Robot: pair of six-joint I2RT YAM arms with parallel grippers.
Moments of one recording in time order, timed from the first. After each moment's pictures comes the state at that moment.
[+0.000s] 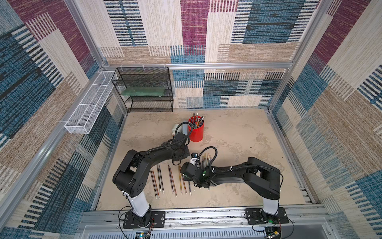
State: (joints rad) left arm -0.52 1.75 1.01 -0.36 0.00 -0.78; right arm 1.16 1.93 1.09 -0.14 0.35 1.08
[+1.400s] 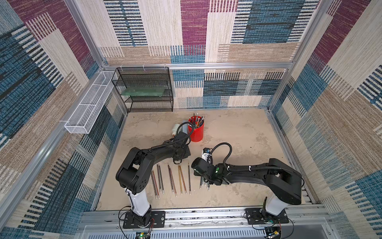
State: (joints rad) left arm -0.52 1.80 1.05 -0.39 0.01 -0.76; right arm 1.10 1.70 0.93 -0.18 0.42 1.06
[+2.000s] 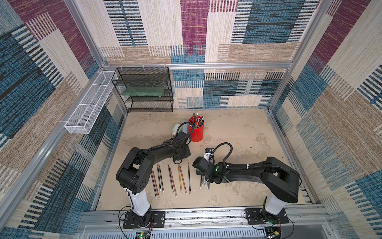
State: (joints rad) left arm -0.52 1.80 1.06 -0.39 0.01 -0.76; right arm 1.06 1.73 0.93 -0.20 0.42 1.07
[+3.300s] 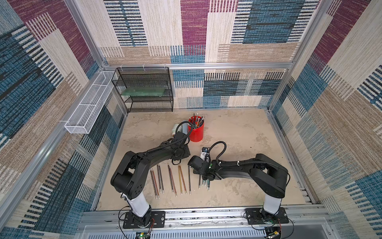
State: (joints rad) left arm -0.52 1.71 1.01 -0.39 0.03 -0.76; right arm 1.05 1.87 1.06 -0.27 0.43 1.06
